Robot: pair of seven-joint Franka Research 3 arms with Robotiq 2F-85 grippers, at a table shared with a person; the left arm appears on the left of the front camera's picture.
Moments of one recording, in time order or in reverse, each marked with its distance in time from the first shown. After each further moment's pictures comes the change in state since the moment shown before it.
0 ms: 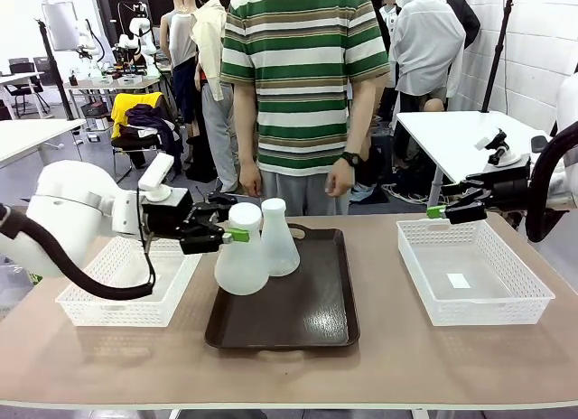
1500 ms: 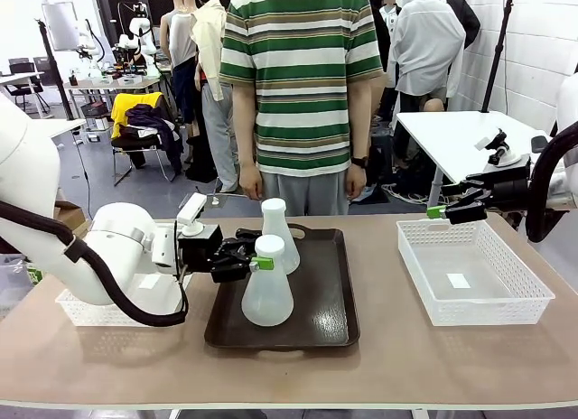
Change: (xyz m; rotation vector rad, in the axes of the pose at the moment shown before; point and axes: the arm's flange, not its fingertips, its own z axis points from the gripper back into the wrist) left arm -0.096 0.007 -0.027 -0.021 -0.104 0.166; right arm 0.000 0.000 0.000 0.000 0.000 0.000
